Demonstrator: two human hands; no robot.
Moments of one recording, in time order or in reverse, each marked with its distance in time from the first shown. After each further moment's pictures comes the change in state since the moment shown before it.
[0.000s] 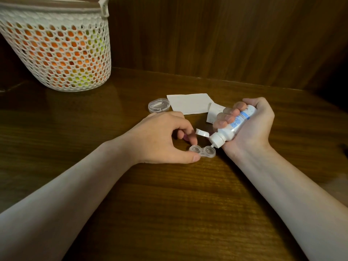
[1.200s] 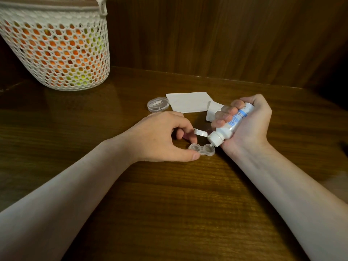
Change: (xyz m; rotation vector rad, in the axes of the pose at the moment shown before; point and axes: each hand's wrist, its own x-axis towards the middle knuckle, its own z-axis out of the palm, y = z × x) left_hand 0.000 0.001 -0.001 -0.047 -0.038 -0.009; right_hand -0.002 0.002 0.004 -0.018 -0.013 -0.009
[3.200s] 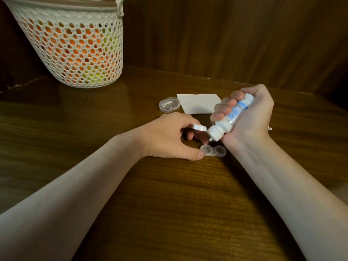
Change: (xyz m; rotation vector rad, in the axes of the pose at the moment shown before) left_hand -0.003 0.005 -0.009 -0.096 -0.125 -0.113; right_hand -0.007 0.013 0.030 -0.083 -0.048 -0.001
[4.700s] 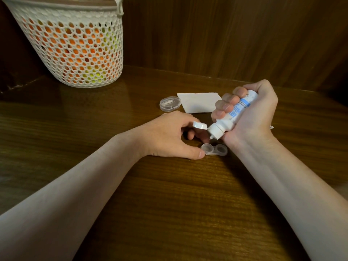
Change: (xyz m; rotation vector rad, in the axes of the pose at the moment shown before) left_hand 0.003 -0.004 -0.001 0.003 -0.019 0.007; right_hand -0.003 0.000 0.003 -0.007 -0.034 -0.038
